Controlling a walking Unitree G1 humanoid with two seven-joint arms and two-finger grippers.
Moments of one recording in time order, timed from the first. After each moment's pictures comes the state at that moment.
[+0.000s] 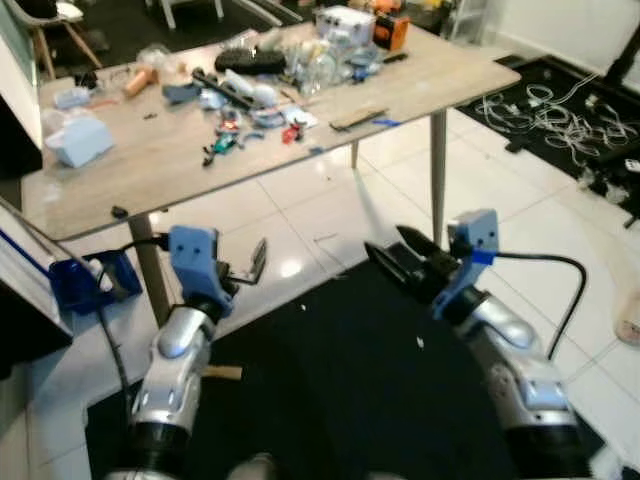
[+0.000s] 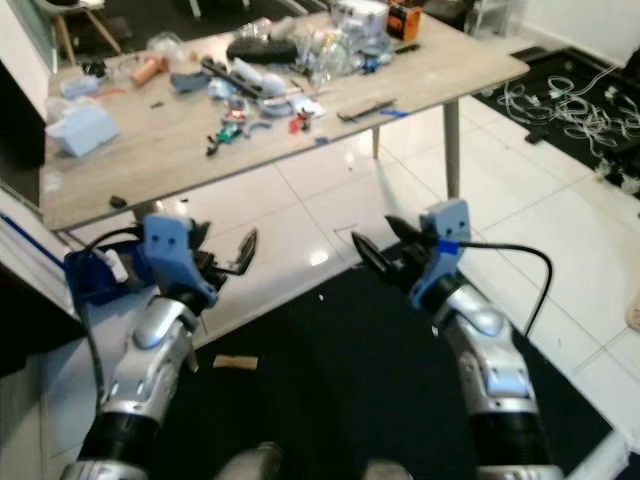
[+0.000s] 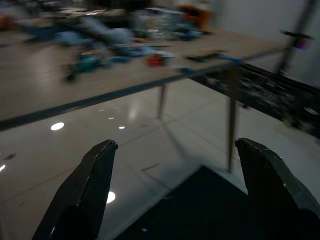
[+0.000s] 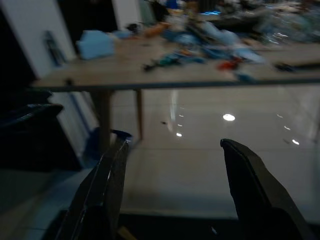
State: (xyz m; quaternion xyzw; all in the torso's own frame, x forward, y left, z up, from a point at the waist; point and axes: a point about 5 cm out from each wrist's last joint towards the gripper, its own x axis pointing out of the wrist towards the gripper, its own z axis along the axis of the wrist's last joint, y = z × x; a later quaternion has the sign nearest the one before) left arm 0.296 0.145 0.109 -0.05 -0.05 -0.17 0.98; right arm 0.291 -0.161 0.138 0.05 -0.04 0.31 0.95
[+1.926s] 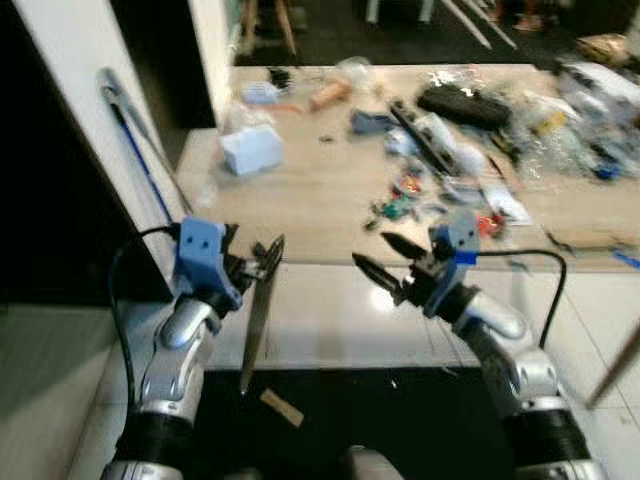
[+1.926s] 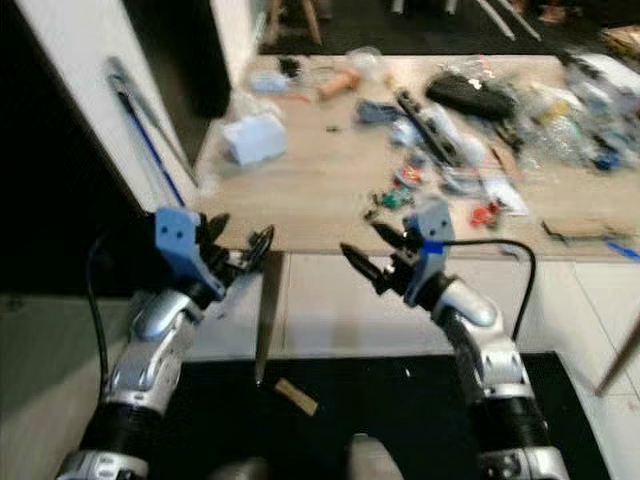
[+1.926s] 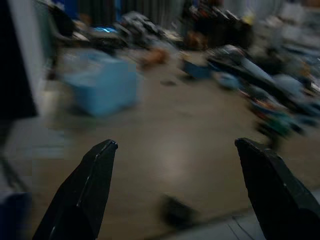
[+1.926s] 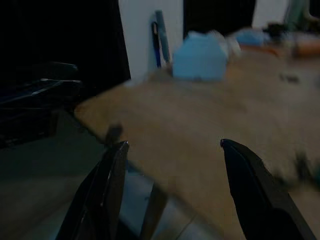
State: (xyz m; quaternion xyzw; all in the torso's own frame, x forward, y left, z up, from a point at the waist) left arm 0.298 0.134 0.121 -0.05 -0.07 -0.22 0.97; right arm 0.294 -0.165 0.134 0.01 -0.02 0.34 0.94
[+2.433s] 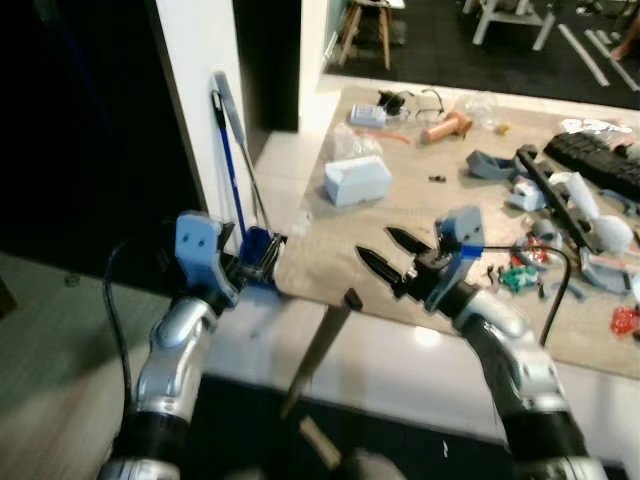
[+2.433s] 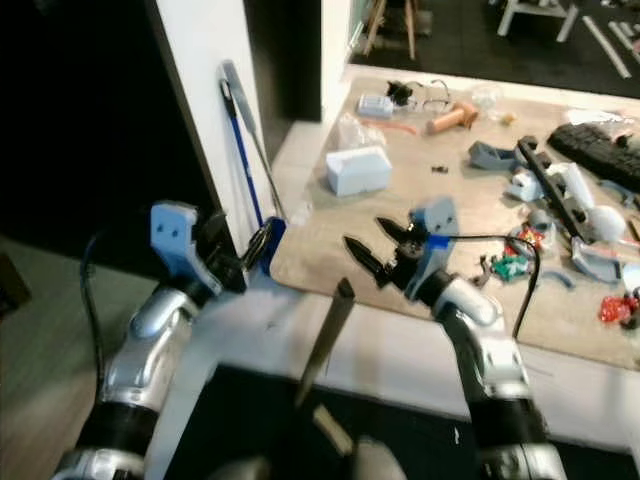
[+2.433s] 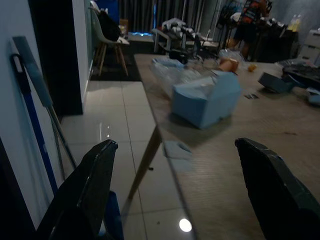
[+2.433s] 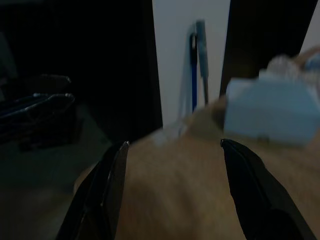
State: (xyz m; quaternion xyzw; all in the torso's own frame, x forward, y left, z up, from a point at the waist) left arm 0.298 0.136 0.118 -0.05 -0.07 -0.23 0.97; right arm 0.297 -0.165 0.137 0.03 -0.02 0.32 0.95
